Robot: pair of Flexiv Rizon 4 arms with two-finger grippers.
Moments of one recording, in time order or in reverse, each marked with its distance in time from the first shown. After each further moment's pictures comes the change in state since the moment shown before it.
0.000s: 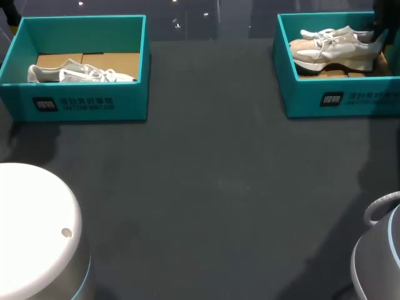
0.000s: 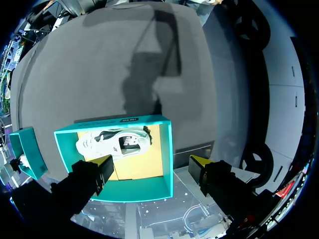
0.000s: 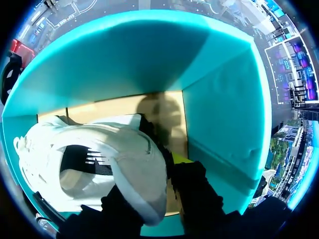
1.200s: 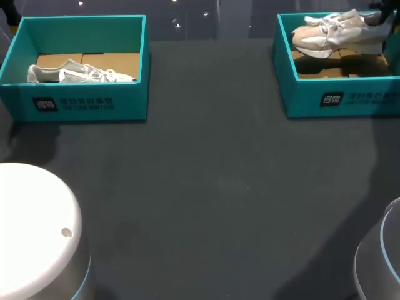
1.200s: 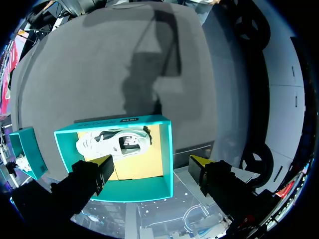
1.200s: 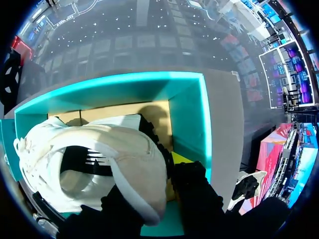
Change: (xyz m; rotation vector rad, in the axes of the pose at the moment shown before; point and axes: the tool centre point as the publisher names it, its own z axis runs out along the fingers) left arm 0.000 0.000 0.000 0.000 0.000 0.000; right arm -0.009 0.001 -0.066 -0.047 -0.063 -0.017
